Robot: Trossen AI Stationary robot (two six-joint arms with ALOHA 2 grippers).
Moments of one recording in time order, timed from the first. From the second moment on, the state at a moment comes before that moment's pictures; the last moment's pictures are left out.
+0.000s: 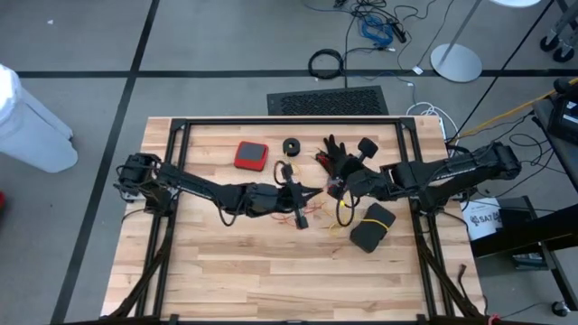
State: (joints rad) left arm -0.16 1.75 1.13 0.49 -0.44 0.18; right arm 0.17 1.24 1.02 -0.45 0.89 0.17
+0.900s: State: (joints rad) left arm -0.02 1.68 1.13 0.21 -0.67 0.20; right arm 0.26 1.23 1.02 -0.86 0.86 0.42
